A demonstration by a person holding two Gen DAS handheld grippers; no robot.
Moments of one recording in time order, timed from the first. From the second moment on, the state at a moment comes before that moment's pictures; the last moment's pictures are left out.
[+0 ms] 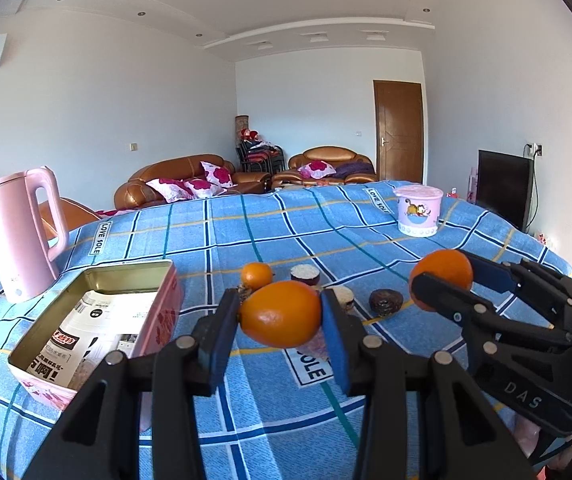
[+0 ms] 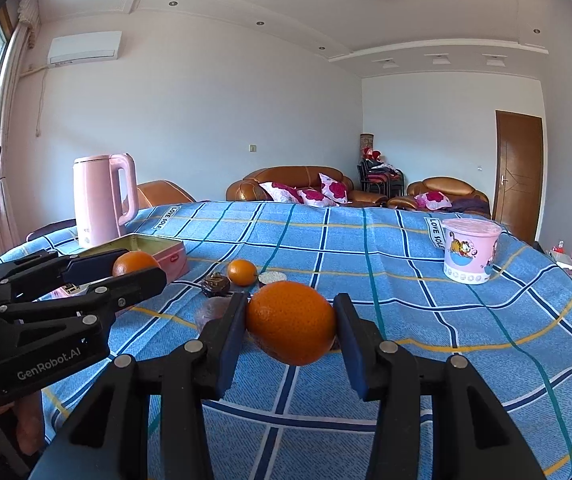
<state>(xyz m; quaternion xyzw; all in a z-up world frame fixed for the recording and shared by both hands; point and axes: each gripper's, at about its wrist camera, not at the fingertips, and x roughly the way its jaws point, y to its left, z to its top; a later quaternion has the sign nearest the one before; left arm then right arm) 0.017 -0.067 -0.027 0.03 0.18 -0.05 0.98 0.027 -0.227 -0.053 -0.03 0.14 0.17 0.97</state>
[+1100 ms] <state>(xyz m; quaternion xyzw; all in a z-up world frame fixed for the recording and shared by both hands) 0.011 -0.029 -0.011 0.02 0.17 0.00 0.98 0.027 -0.180 -0.017 -0.06 0.11 0.23 0.96</state>
